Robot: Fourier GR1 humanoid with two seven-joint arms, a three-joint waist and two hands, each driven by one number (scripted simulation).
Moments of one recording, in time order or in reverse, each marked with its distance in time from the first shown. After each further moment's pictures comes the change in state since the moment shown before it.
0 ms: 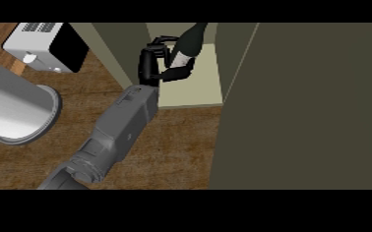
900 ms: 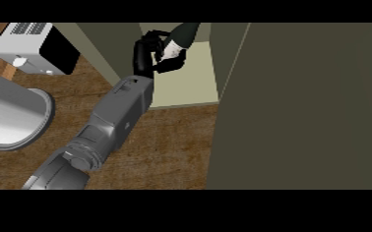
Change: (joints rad) left arm -0.128 0.025 0.011 0.191 -0.065 0.144 0.054; right arm -0.011 0.017 0.021 0.006 -0.009 0.011 -0.013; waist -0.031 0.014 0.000
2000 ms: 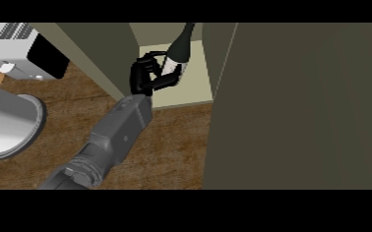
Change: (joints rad) left arm 0.145 -0.026 0.130 -0.035 0.136 -0.243 -0.035; right arm -0.030 0.027 0.008 0.007 -0.016 0.001 -0.002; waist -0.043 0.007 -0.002
